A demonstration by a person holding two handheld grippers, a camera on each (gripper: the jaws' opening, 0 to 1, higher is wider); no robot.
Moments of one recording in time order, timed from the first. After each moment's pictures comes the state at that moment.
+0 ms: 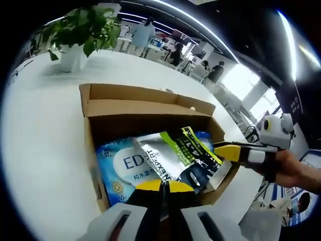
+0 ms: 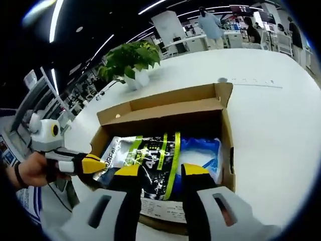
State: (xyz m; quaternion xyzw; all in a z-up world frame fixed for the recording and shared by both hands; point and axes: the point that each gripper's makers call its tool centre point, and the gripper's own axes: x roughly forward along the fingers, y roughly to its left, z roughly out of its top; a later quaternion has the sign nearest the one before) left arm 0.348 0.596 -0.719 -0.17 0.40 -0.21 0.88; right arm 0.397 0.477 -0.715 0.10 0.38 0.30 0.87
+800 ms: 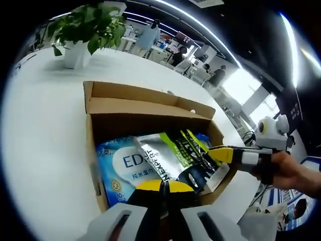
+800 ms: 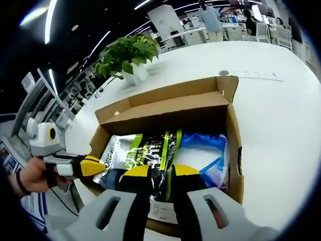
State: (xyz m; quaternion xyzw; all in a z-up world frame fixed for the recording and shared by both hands) left arm 0.349 0.596 -0.718 -0.20 0.40 -0.20 0.87; right arm 0.394 0.480 -0.716 0.13 0.40 0.30 0.86
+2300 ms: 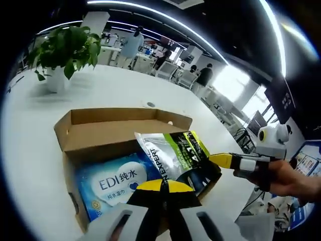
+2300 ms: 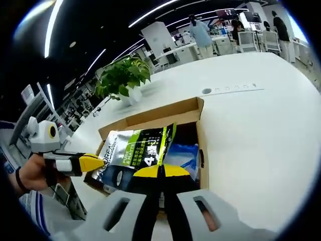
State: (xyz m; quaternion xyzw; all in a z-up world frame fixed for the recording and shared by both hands) left arm 0.361 0.546 -0.664 -0.16 0.36 -0.24 0.89; right arm 0.387 0.423 -0.670 0.14 0.33 0.27 0.89
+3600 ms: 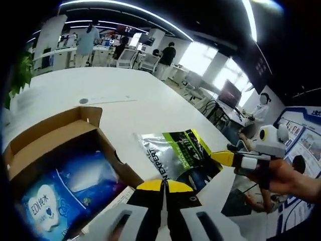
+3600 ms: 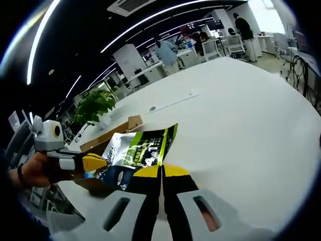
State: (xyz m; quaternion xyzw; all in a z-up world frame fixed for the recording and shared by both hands) left arm 0.345 0.361 -0.662 -0.08 0.39 -0.39 0.83; right arm 0.327 0.234 -0.666 0.21 0.29 0.13 0.92
